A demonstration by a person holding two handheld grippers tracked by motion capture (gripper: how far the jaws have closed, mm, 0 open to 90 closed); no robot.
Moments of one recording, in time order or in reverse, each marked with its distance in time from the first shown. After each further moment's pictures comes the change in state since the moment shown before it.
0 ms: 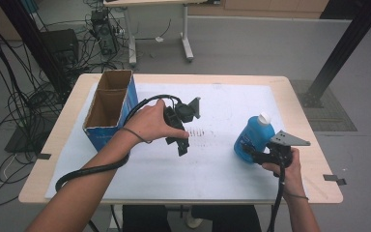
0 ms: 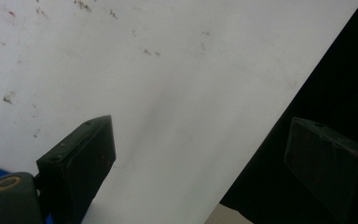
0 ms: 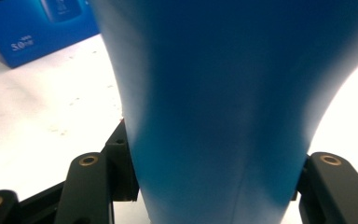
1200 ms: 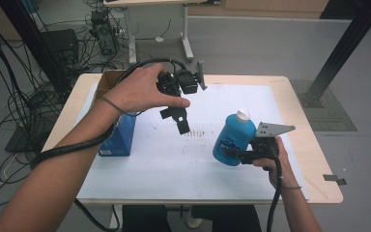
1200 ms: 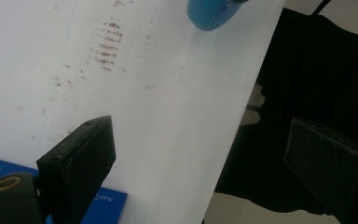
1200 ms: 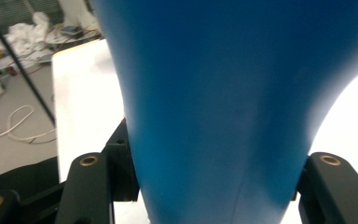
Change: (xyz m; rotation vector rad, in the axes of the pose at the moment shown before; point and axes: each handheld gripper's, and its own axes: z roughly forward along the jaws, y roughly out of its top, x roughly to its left) left arm -0.027 -0.019 -0.109 -0.126 0.028 0.210; right arm -0.018 0.056 0.030 0.043 0.392 -0.104
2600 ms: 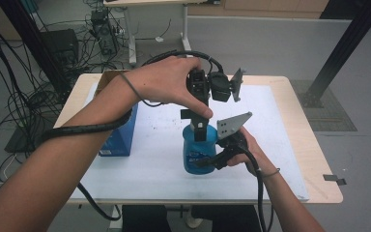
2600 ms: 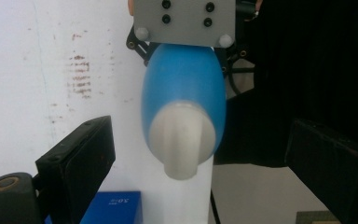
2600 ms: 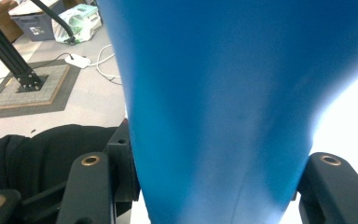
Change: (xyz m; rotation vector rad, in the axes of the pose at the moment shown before) left arm -0.054 0.075 -0.014 0.166 -0.012 0.291; right arm -0.010 0.084 0.074 0.164 0.367 -0.224
